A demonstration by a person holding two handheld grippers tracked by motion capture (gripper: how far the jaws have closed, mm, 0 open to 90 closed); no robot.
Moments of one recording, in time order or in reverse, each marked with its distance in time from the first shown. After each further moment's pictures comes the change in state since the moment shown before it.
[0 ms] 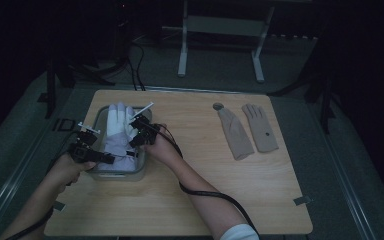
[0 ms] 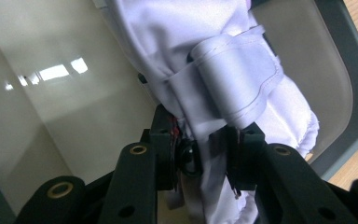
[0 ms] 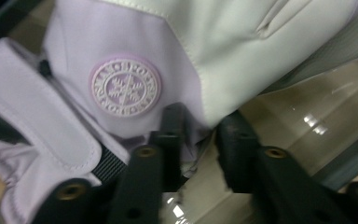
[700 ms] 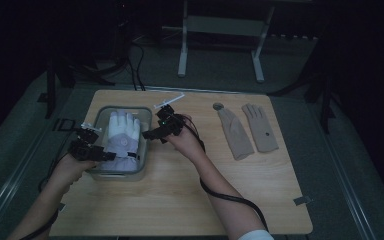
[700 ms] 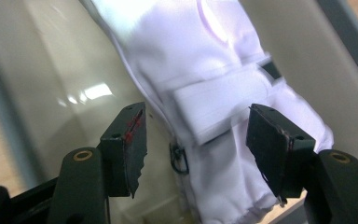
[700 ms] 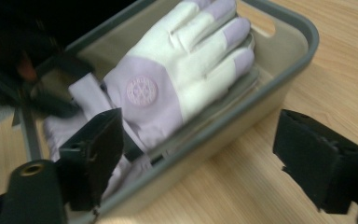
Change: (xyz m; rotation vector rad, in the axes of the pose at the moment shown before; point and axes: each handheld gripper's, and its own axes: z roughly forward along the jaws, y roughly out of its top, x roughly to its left) left arm -0.023 0.002 -0.020 -0.145 0.196 0.031; right arm -0.031 -0.027 -0.082 -0.218 0.014 -0.084
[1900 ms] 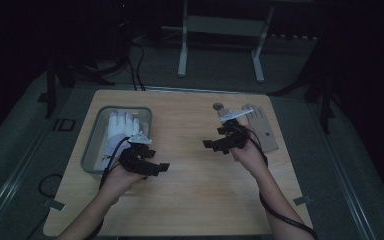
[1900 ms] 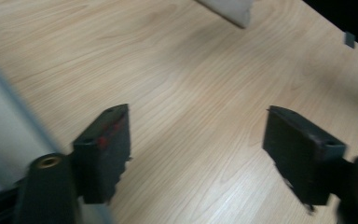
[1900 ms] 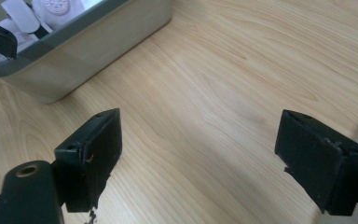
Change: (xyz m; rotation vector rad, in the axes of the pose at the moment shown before) left arm -0.143 0.018 0.041 -0.144 -0.268 0.233; right arm -0.070 -0.107 -0.130 -0.028 -0.166 0.038
